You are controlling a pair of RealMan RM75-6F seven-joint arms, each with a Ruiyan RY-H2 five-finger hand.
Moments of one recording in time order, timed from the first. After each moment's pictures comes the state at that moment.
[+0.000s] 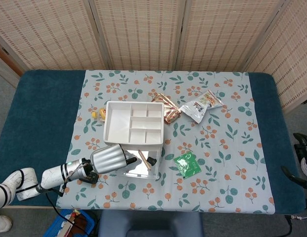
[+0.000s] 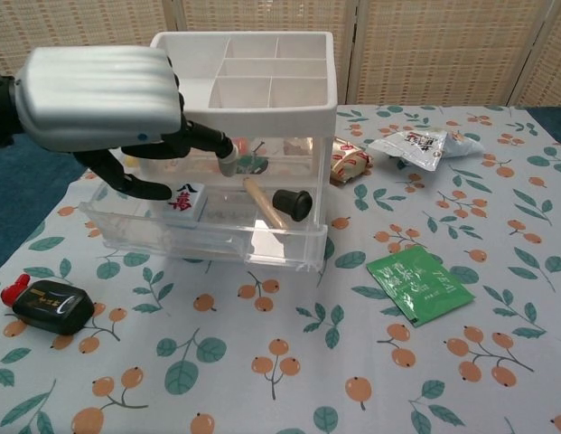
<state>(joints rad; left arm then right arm) -0.91 -1.25 -0.02 -1.39 2.08 1.12 0.13 0.00 -0.97 0.12 -1.72 -1.53 1.65 0.01</state>
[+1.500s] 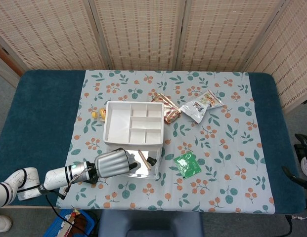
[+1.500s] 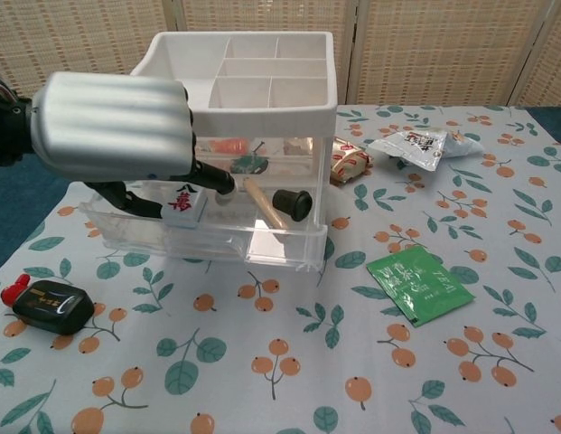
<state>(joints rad) -0.98 -1.23 0.04 -1.45 2.07 1.04 0.29 -0.01 -0.99 0.12 -1.69 -1.52 1.65 0.03</state>
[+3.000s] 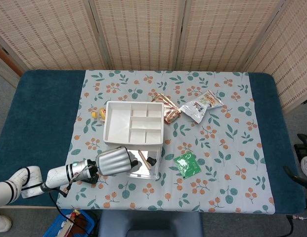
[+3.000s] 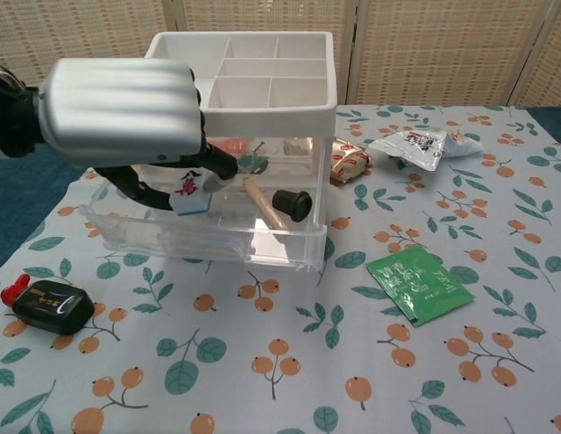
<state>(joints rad) -0.99 -1.27 0.05 -1.39 2.04 1.14 0.24 -0.01 -1.00 0.13 -1.67 -1.52 1.66 0.05</state>
